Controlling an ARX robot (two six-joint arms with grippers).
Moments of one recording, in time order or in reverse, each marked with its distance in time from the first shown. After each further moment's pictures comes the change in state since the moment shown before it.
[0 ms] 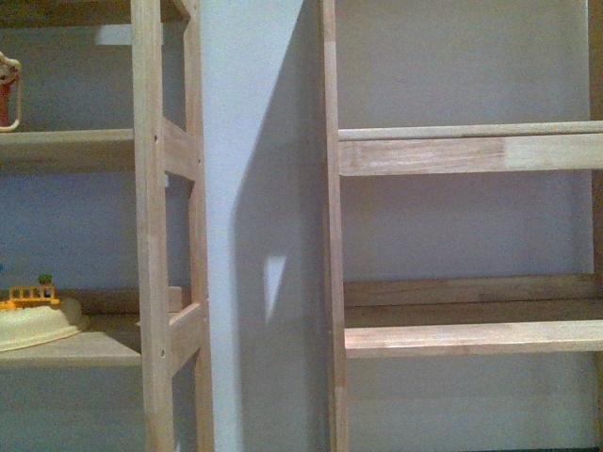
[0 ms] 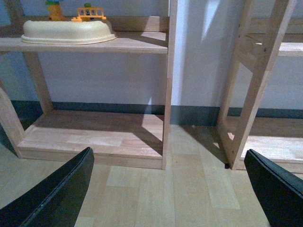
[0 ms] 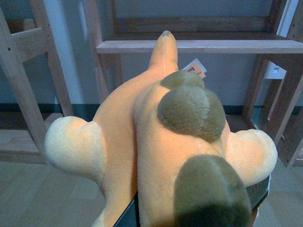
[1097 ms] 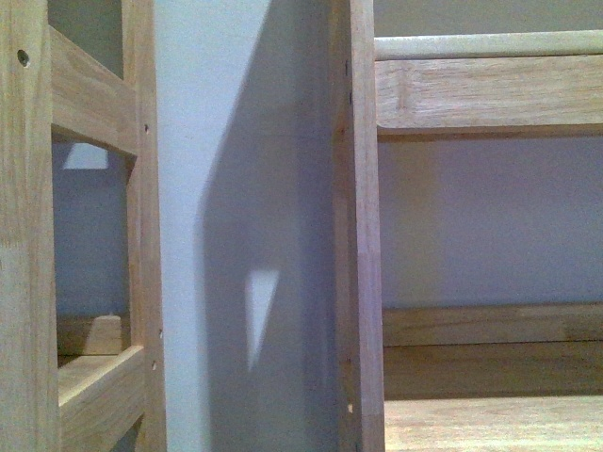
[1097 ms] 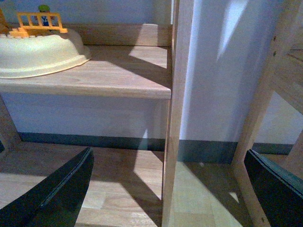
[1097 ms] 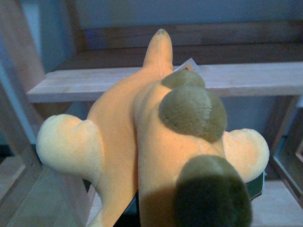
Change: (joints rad) left arm 0.000 -0.001 0.000 0.000 0.000 0.000; right arm 0.065 0.011 0.000 0.002 0.187 0.051
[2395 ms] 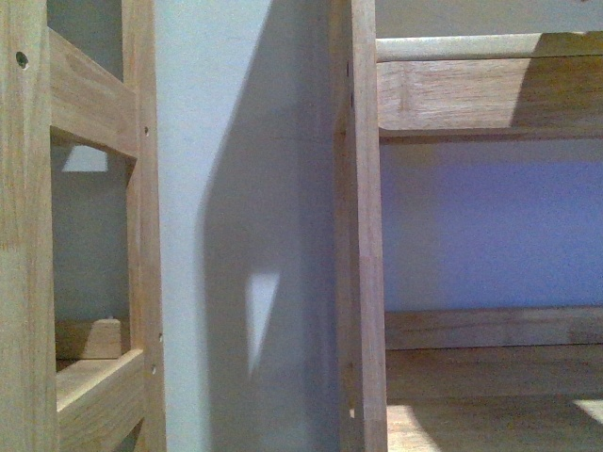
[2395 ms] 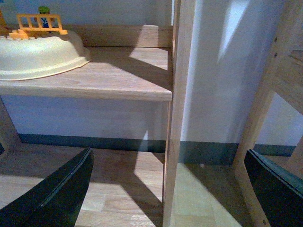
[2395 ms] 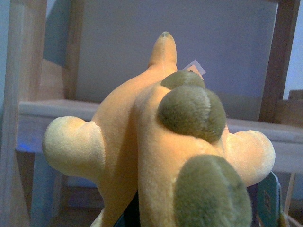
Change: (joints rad) left arm 0.000 0.000 0.000 0.000 0.000 0.000; right arm 0.350 0.550 0.750 0.394 0.285 -0.494
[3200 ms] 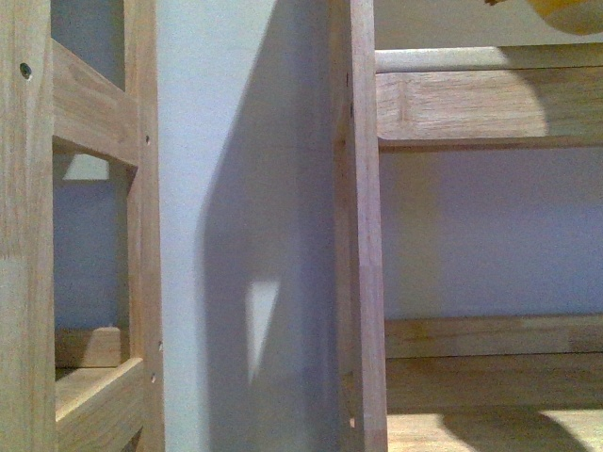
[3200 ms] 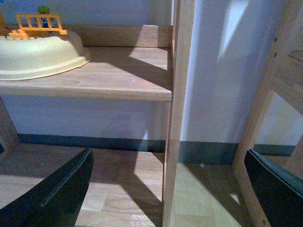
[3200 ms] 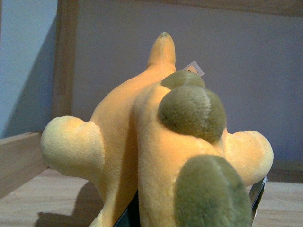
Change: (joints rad) left arm 0.000 0.000 0.000 0.000 0.000 0.000; right arm -0.357 0.570 0.507 0.021 -0.361 0.314
